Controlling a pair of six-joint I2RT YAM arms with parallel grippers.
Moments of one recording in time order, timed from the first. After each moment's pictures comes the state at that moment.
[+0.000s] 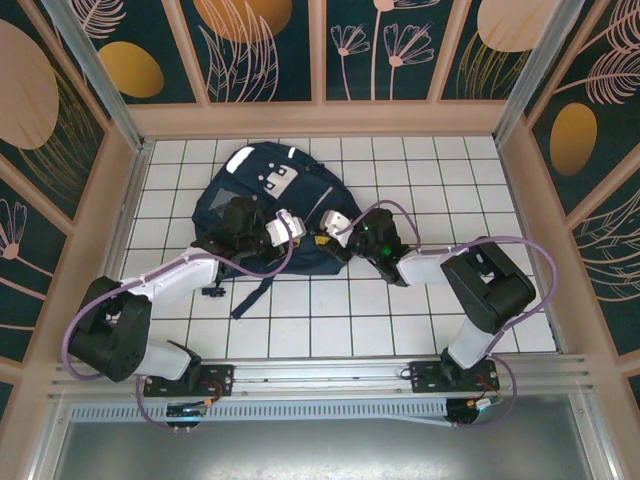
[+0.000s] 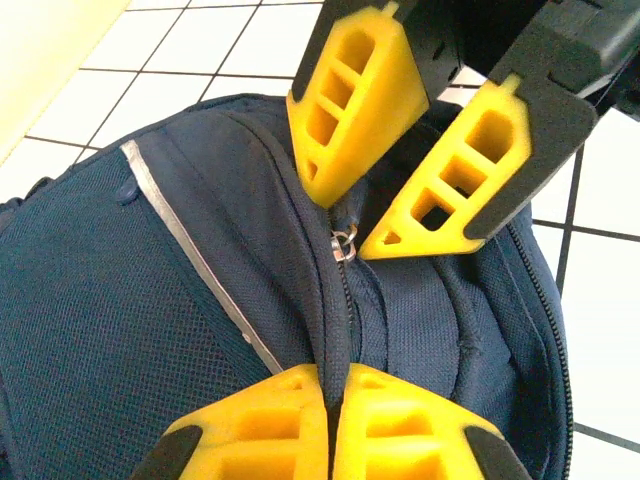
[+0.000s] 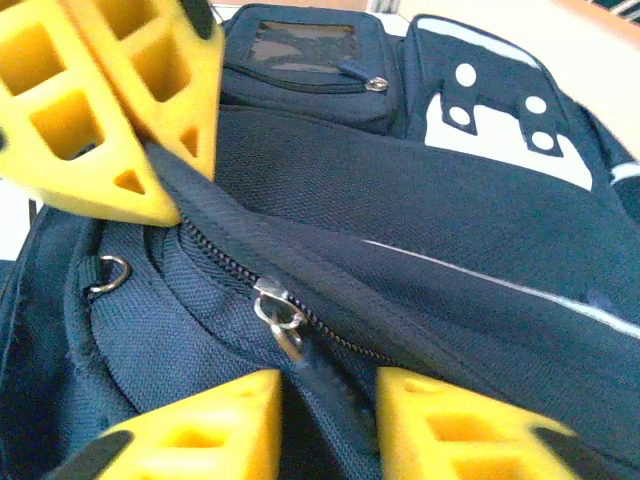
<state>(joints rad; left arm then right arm) -0.50 1.41 0.75 0.03 0.44 0.60 0.63 1.68 0.67 0.65 -0.41 -0.40</state>
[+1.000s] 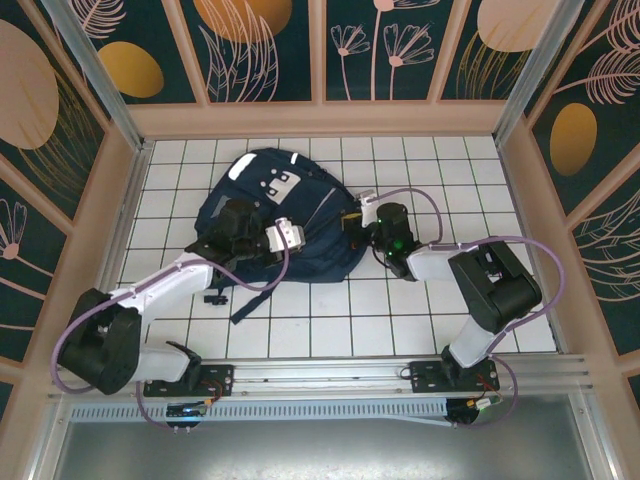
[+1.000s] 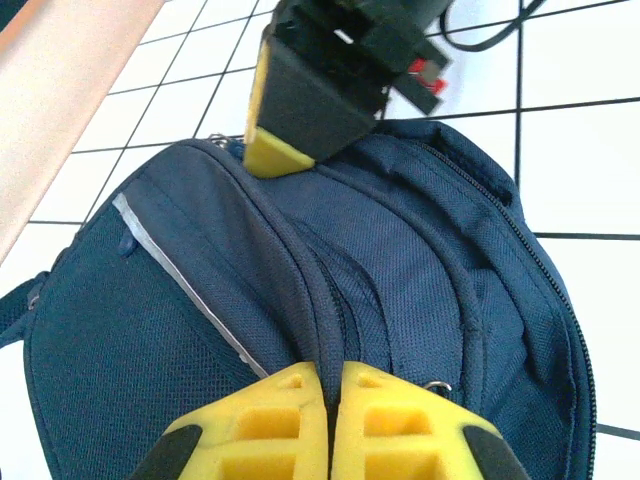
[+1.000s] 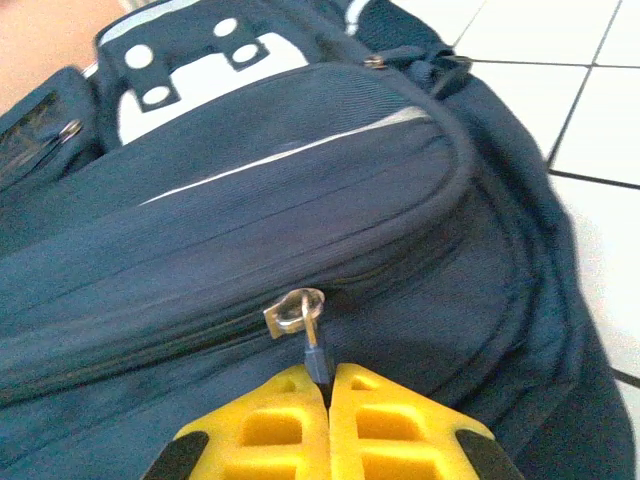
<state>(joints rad) -0.50 1.33 0.72 0.01 0.52 0.74 0.51 1.67 0.66 0.60 -0.20 0.22</state>
